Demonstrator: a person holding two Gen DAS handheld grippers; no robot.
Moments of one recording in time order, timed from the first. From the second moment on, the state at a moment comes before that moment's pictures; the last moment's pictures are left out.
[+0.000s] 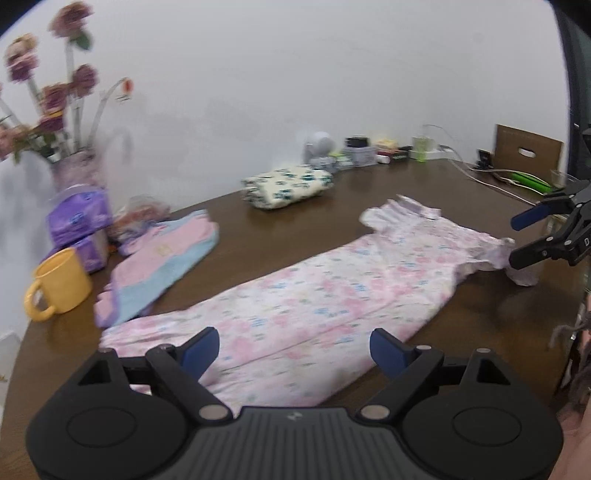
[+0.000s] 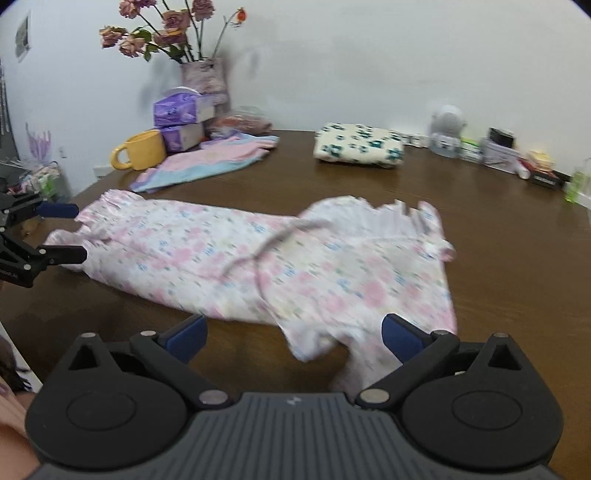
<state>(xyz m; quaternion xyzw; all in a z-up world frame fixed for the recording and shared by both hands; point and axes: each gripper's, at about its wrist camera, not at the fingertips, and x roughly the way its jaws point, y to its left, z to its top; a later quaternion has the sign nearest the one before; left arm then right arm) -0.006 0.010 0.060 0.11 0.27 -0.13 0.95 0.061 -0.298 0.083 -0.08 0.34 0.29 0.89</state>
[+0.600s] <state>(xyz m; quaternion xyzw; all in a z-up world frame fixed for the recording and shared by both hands) 0.038 -0.157 0.038 0.24 0.27 -0.27 0.89 0.057 -0.377 0.057 -0.25 0.32 0.30 0.86</state>
